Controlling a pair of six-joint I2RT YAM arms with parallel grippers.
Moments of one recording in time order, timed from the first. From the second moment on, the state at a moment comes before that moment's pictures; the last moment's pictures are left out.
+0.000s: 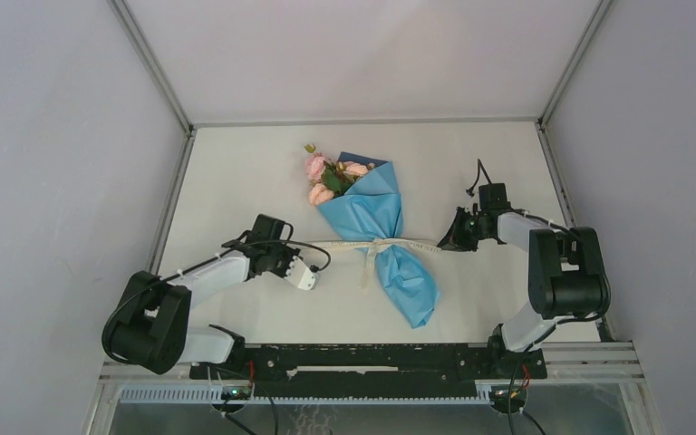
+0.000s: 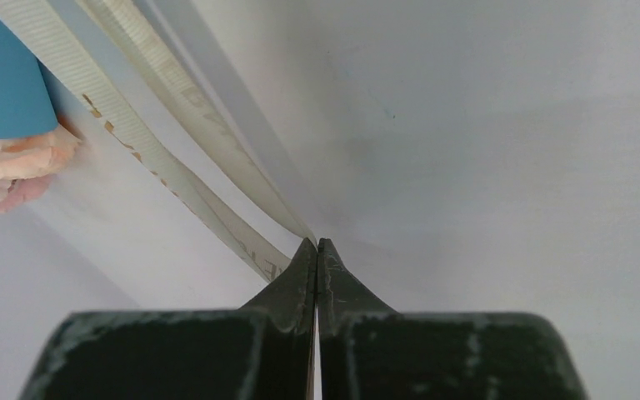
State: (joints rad) left arm -0.39 1.33 0.56 -0.30 0.08 1.66; right arm 0.02 1.62 0.77 -0.29 -0.48 0.40
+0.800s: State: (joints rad) left arm -0.32 1.31 0.51 -0.26 0.12 1.74; right arm 0.02 1.56 0.71 -0.34 -0.52 0.42
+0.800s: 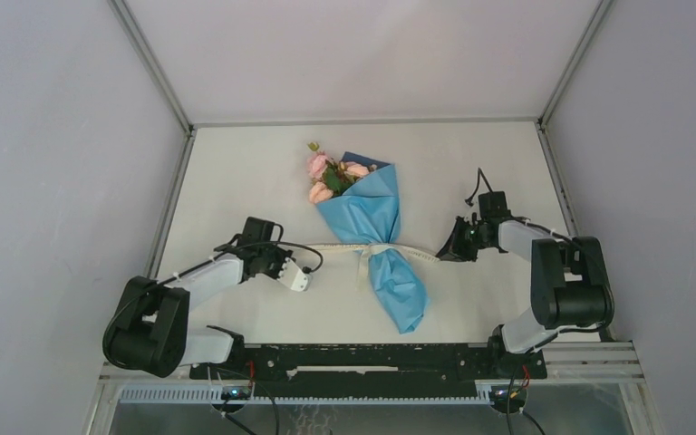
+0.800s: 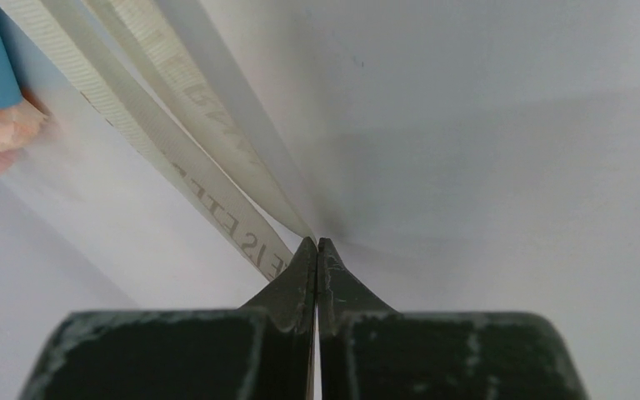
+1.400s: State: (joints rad) left arm -0.18 1.27 0.51 -0.30 0.07 1.79; right arm 0.35 1.49 0.58 -0.34 -0.55 0.56
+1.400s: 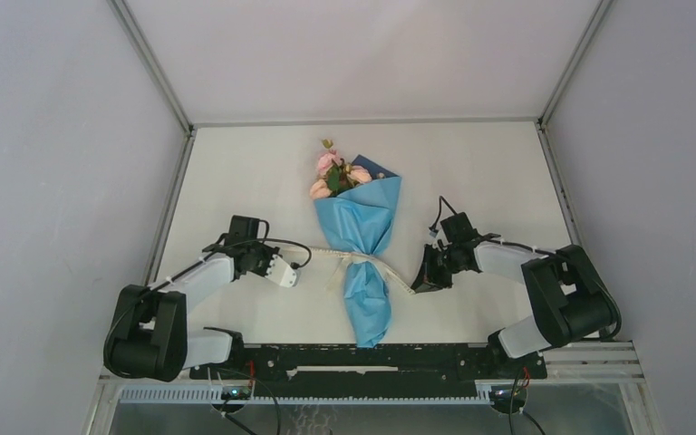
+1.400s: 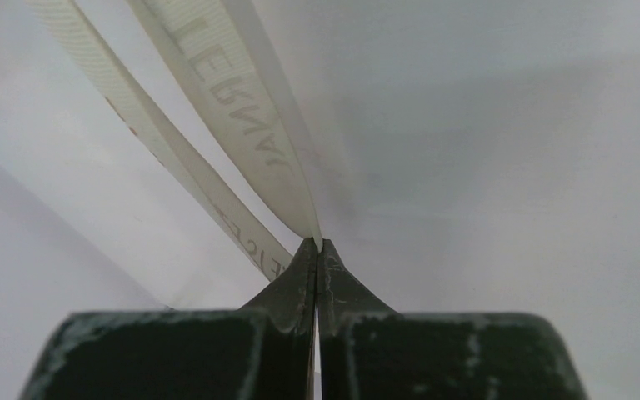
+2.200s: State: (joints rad) left arm -0.17 1.22 0.46 -0.31 0.12 1.83; right arm 0.23 1.35 0.54 -0.40 -0.48 0.58
